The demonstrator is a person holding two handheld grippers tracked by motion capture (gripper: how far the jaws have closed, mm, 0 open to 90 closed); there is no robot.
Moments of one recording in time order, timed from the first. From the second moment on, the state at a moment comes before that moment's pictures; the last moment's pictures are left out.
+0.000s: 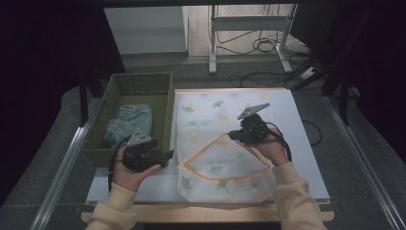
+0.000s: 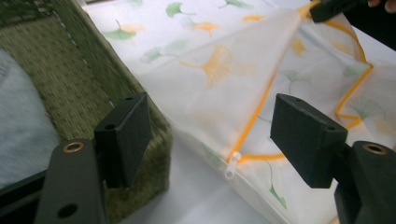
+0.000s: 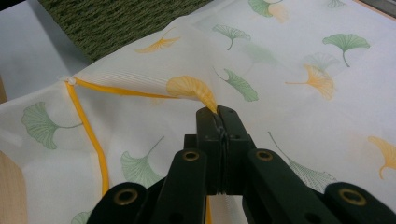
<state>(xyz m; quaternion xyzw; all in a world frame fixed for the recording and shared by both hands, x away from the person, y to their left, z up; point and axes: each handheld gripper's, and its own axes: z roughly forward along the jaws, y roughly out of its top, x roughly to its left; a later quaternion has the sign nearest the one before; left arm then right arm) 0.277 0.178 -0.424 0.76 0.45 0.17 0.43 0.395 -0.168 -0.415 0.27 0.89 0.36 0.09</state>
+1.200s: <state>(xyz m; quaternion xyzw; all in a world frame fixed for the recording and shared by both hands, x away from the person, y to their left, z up) 0.374 0.222 -0.390 0.74 0.52 0.19 0.38 0.395 -0.168 -0.415 0.27 0.89 0.36 0.09</state>
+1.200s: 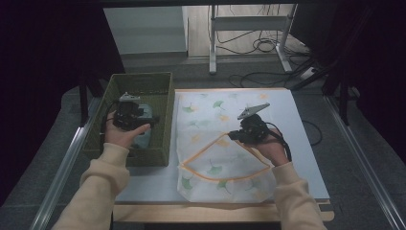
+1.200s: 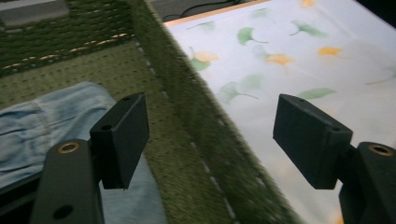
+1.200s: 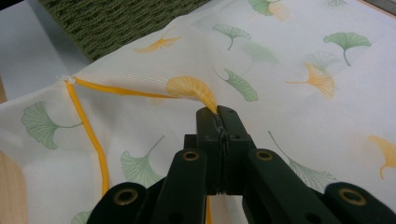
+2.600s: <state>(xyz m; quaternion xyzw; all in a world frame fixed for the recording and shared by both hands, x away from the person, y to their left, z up) 0.445 0.246 -0.443 0.73 0.59 0.18 0.28 0.397 -0.168 -0.418 0.28 0.89 0.36 0.09</state>
